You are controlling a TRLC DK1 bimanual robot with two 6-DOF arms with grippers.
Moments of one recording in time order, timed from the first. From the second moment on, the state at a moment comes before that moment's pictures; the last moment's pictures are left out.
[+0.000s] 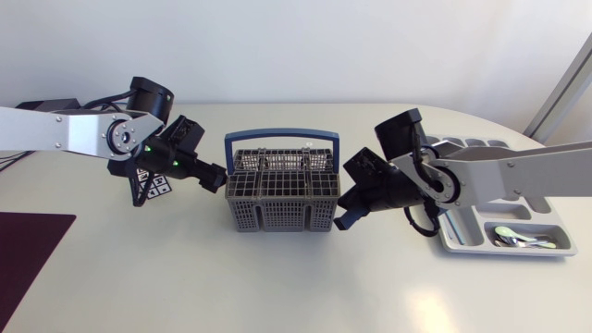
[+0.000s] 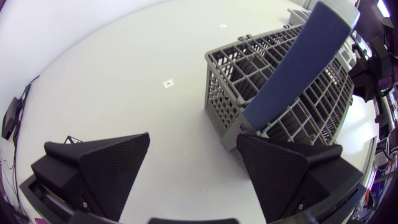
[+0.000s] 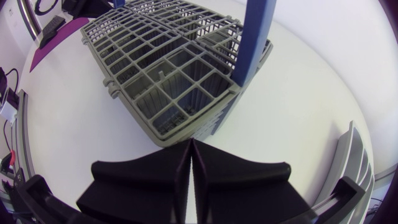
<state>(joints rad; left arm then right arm) -0.21 1.72 1.05 -0.28 0.17 0.26 0.44 1.64 0.85 -0.11 -0.19 -0.28</state>
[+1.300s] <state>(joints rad) 0.00 1.49 0.90 -0.31 0.19 0.21 0.09 1.16 0.62 -0.09 -0.10 -0.37</state>
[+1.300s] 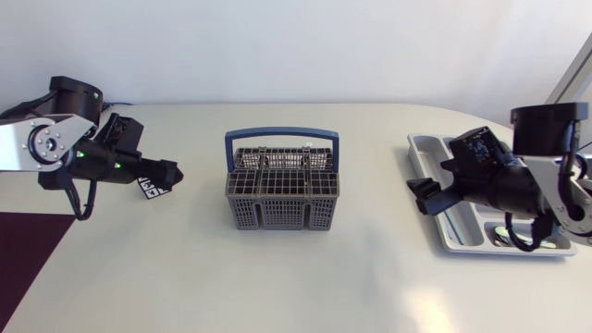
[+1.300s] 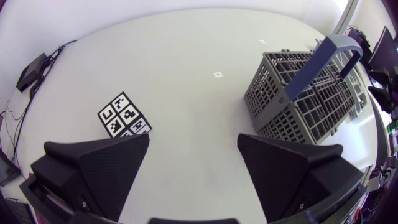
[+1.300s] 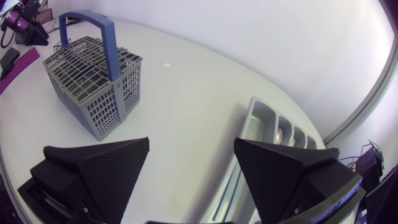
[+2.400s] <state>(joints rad) 0.04 0.63 0.29 0.01 0.06 0.06 -0.13 0.54 0.24 0.08 -0.09 -0.42</state>
